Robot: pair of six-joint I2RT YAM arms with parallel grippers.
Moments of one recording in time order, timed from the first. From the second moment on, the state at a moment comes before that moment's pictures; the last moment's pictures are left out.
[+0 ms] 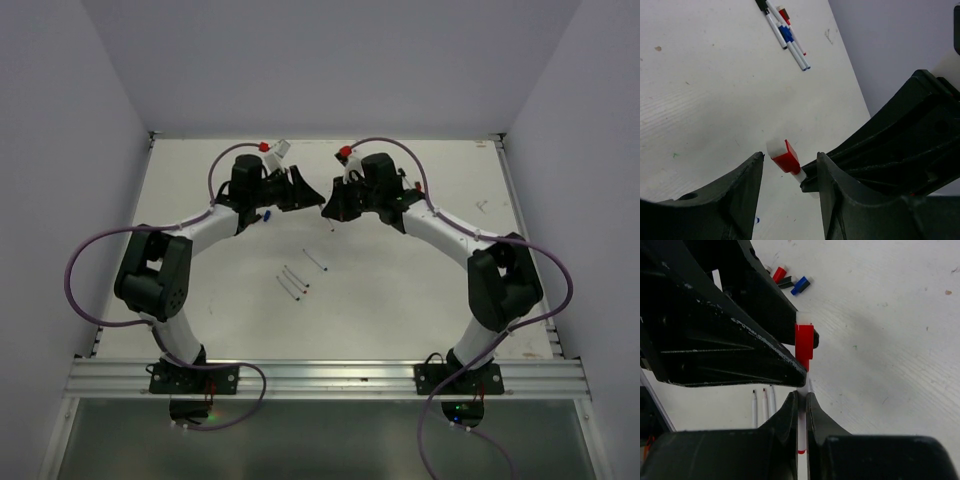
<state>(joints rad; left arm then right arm) -0.35 1.76 1.11 0.26 0.66 -0.65 0.52 1.72 1.26 -0.15 -0.39 0.25</state>
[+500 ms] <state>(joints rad) -0.35 1.76 1.08 0.34 0.68 -0.74 0.54 1.71 1.24 -0.11 -0.41 0.30</state>
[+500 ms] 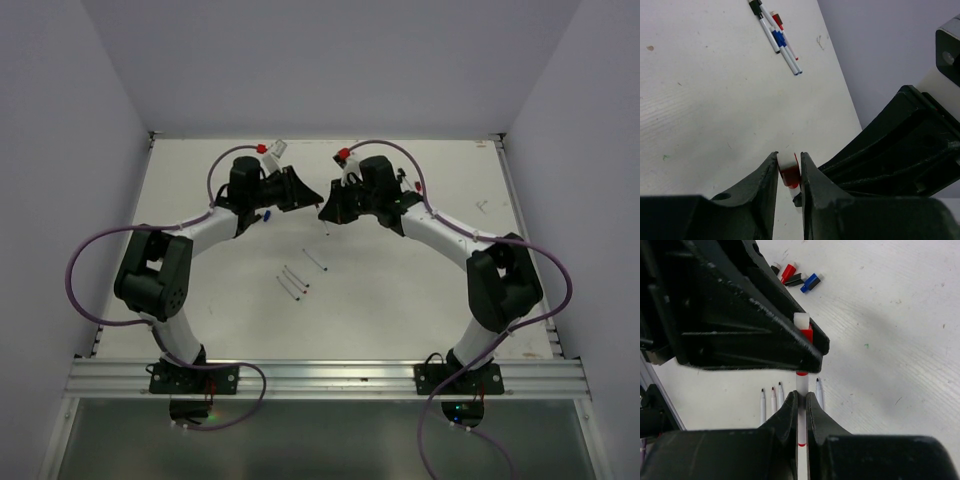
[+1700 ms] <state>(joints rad) -0.38 1.72 1.22 -0.10 0.38 -0.74 0.81 1.76 1.23 -0.02 0.27 0.20</state>
